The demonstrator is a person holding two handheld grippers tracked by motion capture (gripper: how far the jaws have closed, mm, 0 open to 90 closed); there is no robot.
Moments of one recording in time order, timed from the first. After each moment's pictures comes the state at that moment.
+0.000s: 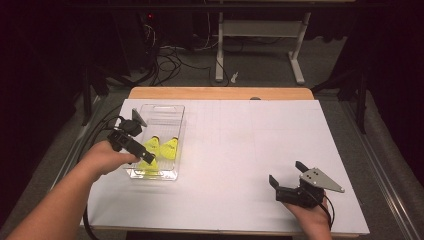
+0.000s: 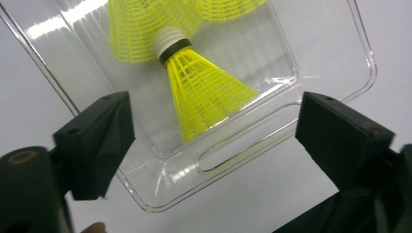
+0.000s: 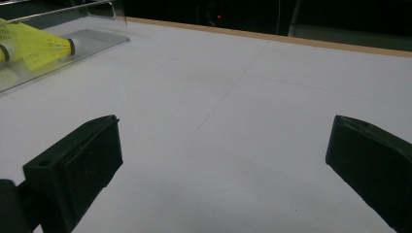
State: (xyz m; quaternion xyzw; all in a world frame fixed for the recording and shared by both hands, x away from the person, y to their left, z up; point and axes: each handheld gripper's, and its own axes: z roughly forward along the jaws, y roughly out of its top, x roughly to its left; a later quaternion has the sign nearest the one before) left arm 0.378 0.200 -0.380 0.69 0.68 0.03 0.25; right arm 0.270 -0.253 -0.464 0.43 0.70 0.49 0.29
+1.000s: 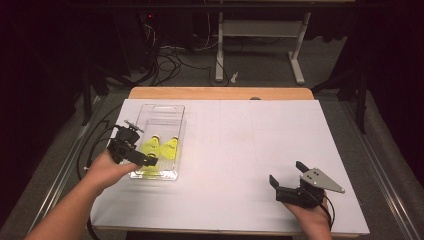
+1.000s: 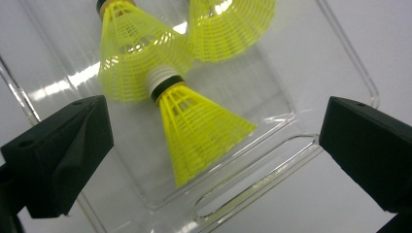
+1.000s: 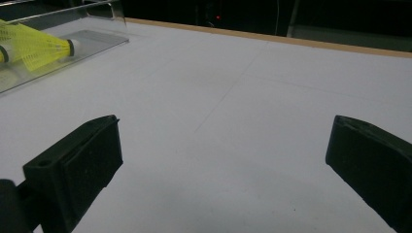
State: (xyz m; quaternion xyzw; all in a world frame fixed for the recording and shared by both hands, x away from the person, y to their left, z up) left arm 0.361 0.208 -0.399 0.65 0.65 0.06 0.39; right arm 0.269 -0.253 -0.463 0.43 0.70 0.49 0.29
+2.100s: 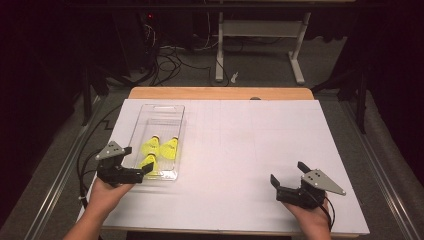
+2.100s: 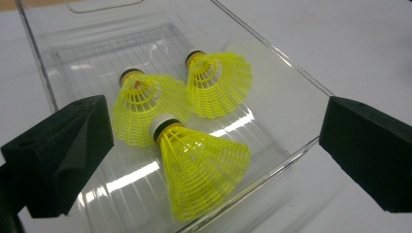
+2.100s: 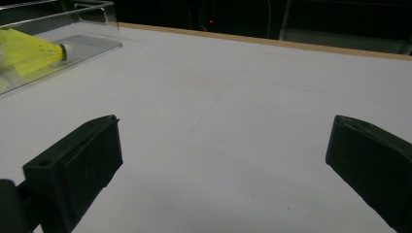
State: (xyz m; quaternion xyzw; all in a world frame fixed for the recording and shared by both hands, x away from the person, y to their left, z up) left arm 0.306 0.232 -0.426 0.55 0.55 0.14 0.61; right arm 0.267 -0.254 -0.464 0.44 0.69 0.49 0.31
